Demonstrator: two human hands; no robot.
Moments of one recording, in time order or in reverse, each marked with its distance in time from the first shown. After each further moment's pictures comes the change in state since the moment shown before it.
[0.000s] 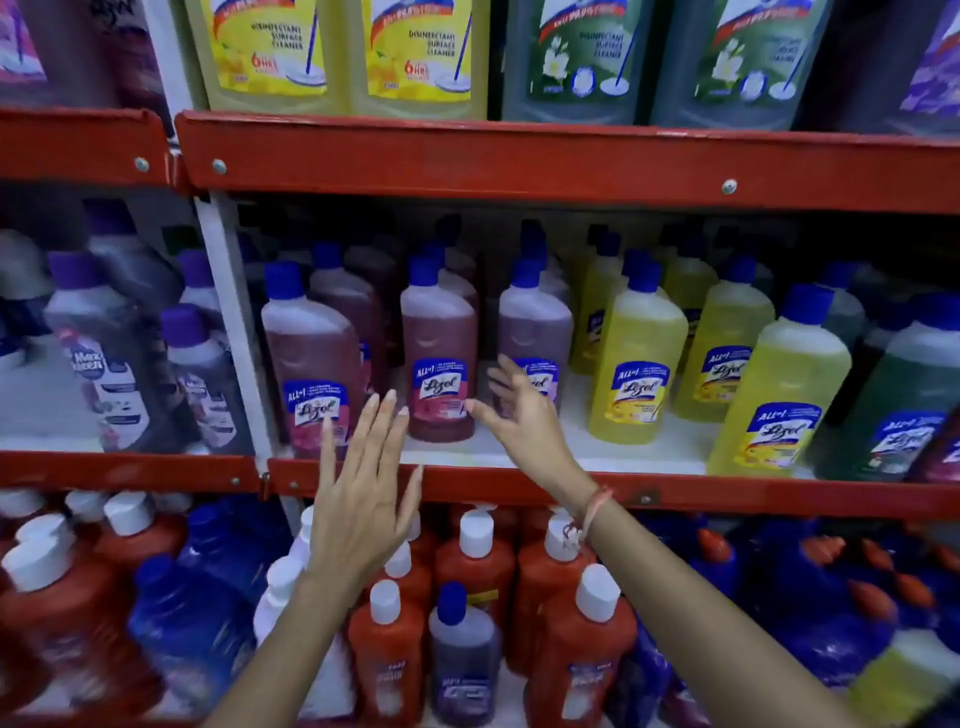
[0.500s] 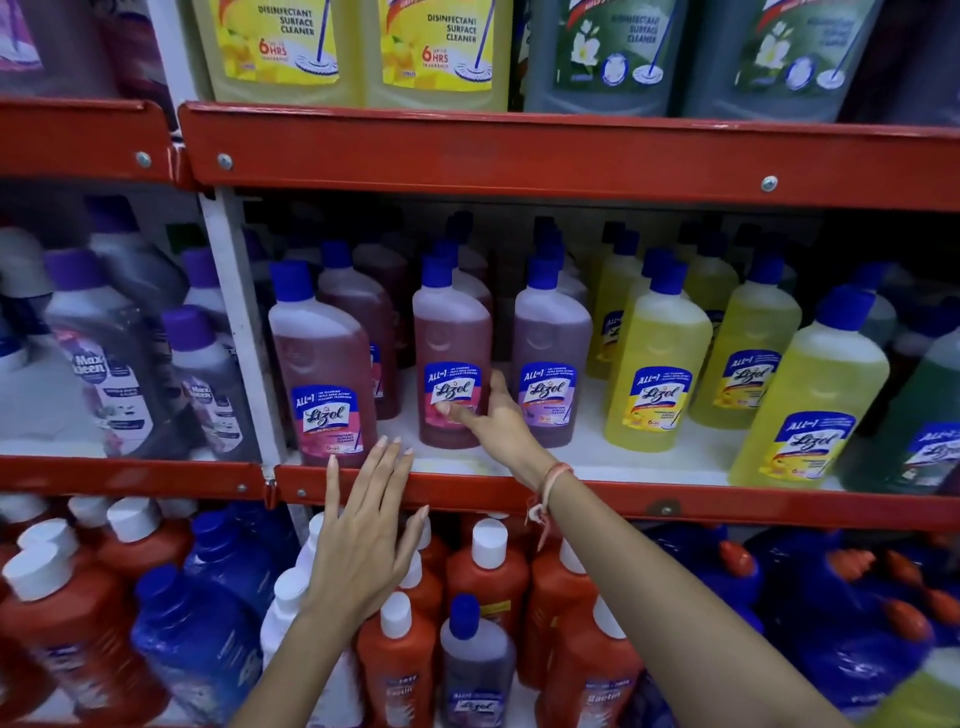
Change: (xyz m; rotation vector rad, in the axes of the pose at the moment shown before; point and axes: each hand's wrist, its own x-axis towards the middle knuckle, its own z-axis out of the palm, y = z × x) left_hand -0.023 -0.014 0.022 -0.084 -0.156 -0.045; right_hand 0.036 0.008 0.039 0.034 -0.083 0.195
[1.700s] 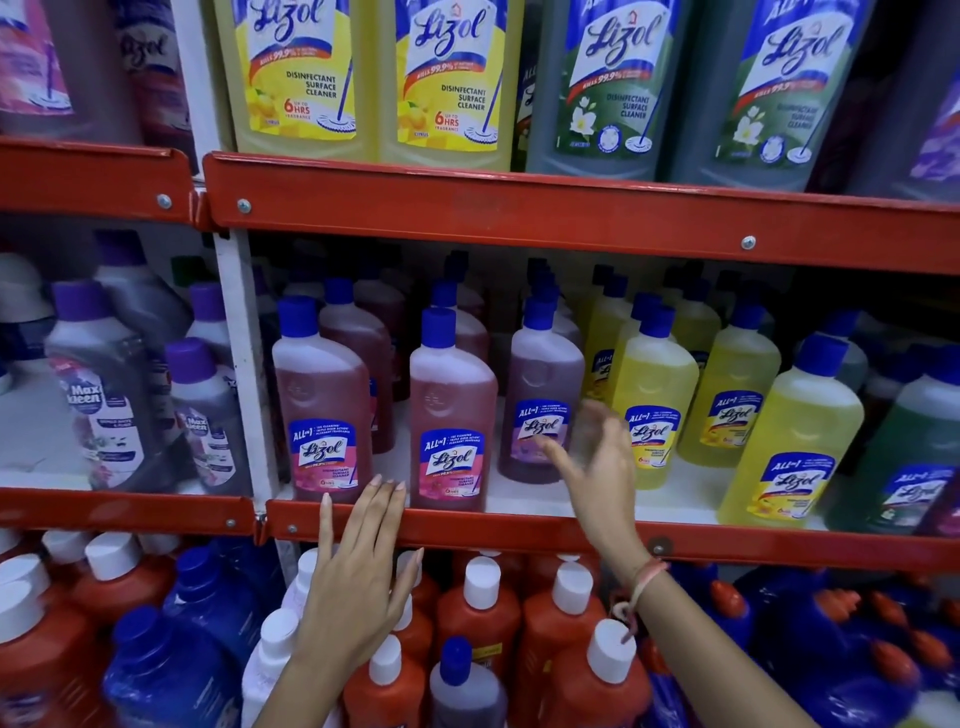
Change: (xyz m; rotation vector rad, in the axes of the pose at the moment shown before) left_hand -0.003 -0.002 0.005 -0.035 -0.026 -0.015; right_hand -0.050 0.017 -0.075 -0.224 0.553 -0.229
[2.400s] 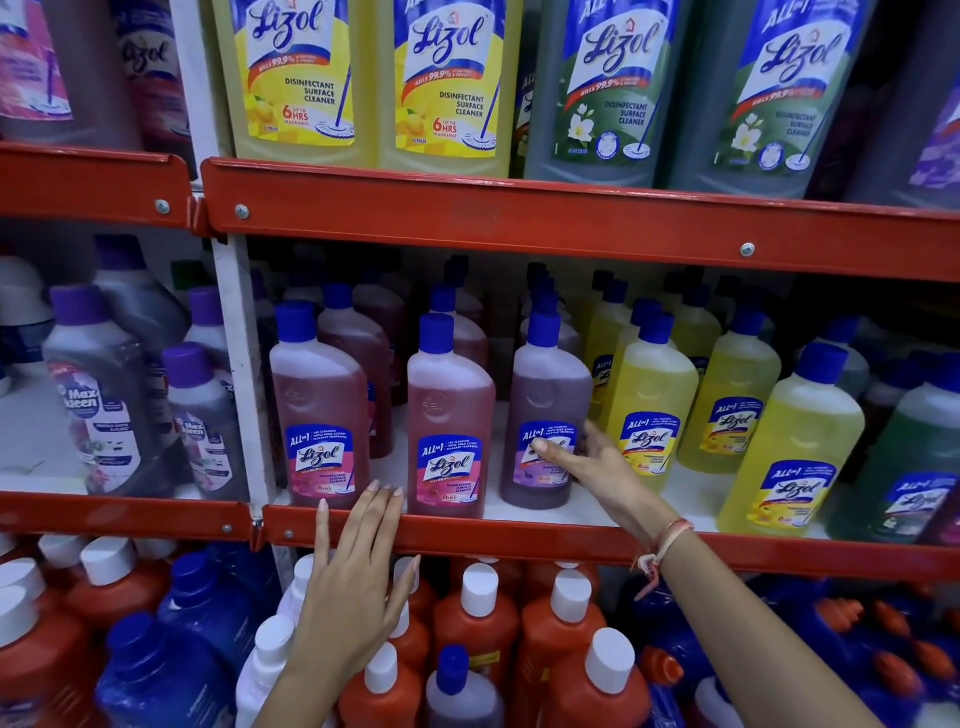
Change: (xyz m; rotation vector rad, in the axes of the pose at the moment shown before) left_hand 0.000 0.000 0.000 -0.002 -0.003 -0.007; right_hand 0.035 0.017 -0.010 0.461 -0.507 0.339
